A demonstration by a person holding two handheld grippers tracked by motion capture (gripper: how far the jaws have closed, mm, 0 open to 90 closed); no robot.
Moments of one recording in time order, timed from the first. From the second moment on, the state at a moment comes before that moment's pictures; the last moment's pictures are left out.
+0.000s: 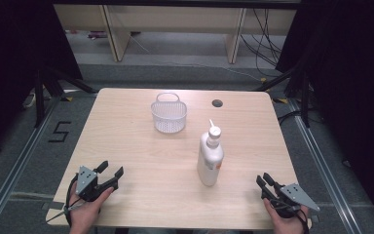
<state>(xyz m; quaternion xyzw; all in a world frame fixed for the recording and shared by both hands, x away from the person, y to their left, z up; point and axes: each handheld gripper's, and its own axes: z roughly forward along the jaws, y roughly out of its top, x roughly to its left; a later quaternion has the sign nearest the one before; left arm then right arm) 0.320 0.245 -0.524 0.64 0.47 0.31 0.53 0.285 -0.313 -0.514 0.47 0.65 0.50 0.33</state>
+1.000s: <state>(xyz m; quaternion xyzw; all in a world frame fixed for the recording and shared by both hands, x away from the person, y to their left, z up) 0.317 0.245 -0.523 0.65 0.46 0.30 0.52 0.293 -0.267 -0.487 0.41 0.70 0.53 0.27</state>
